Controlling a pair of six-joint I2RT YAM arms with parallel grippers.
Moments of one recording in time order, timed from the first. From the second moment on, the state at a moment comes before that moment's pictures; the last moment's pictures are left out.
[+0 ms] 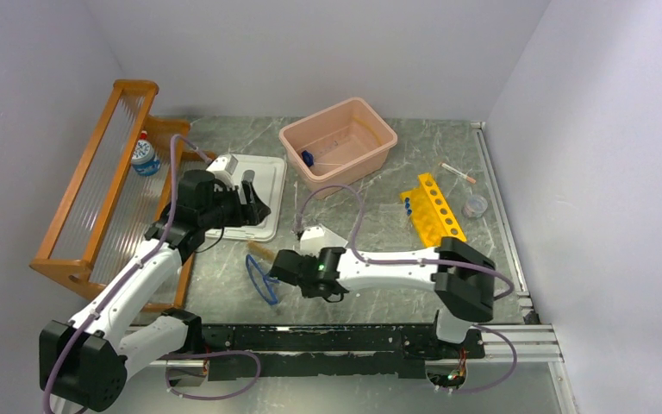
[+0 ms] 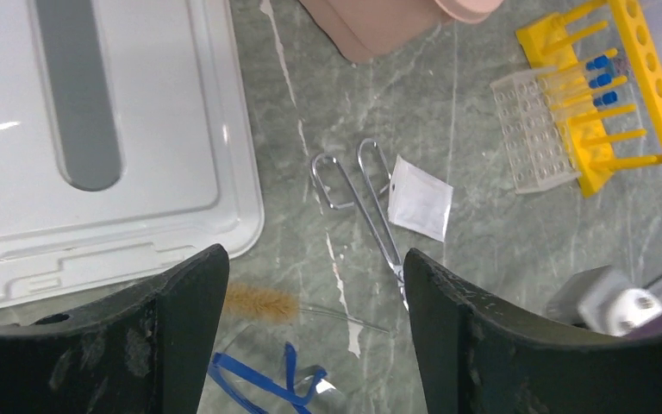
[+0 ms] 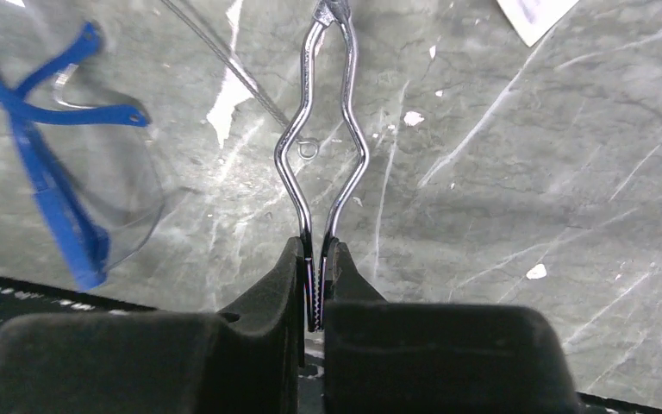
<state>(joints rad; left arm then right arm) -0.32 1.02 0.75 -0.27 0.20 -0.40 1.30 1.73 1.15 -0.72 0.44 1.00</state>
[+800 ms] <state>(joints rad) -0.44 1.13 0.50 0.24 0.58 -0.83 1.22 1.29 0.88 -0.27 0.37 0.82</state>
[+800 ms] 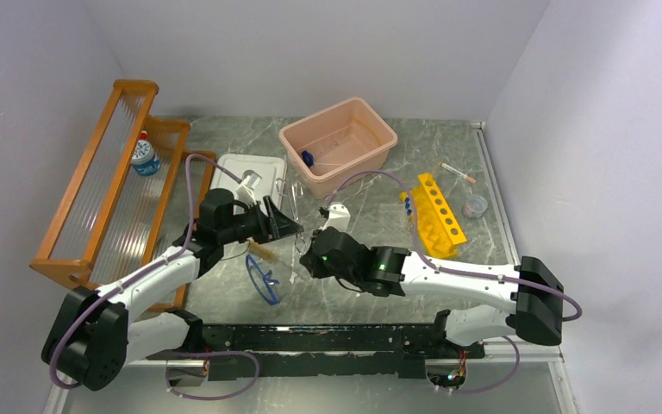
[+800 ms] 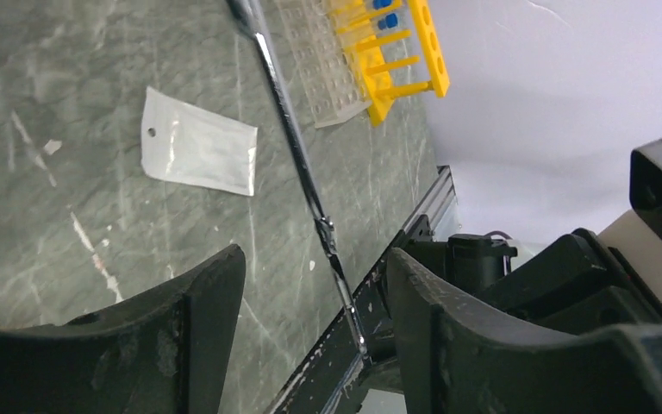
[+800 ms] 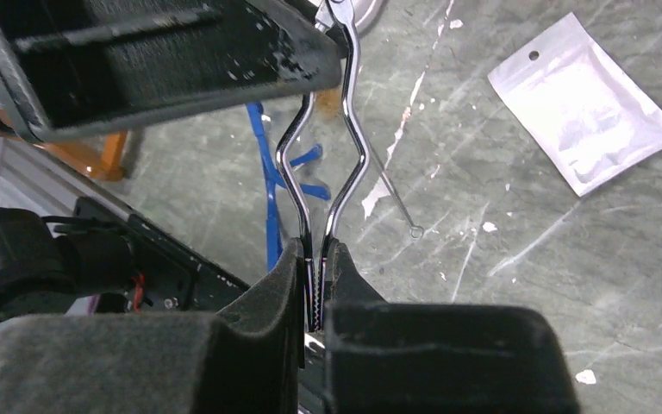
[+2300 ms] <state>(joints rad) -0.61 2.18 2.19 -0.48 0.14 0.17 0.80 0.91 0.82 -0.39 0.54 0.64</state>
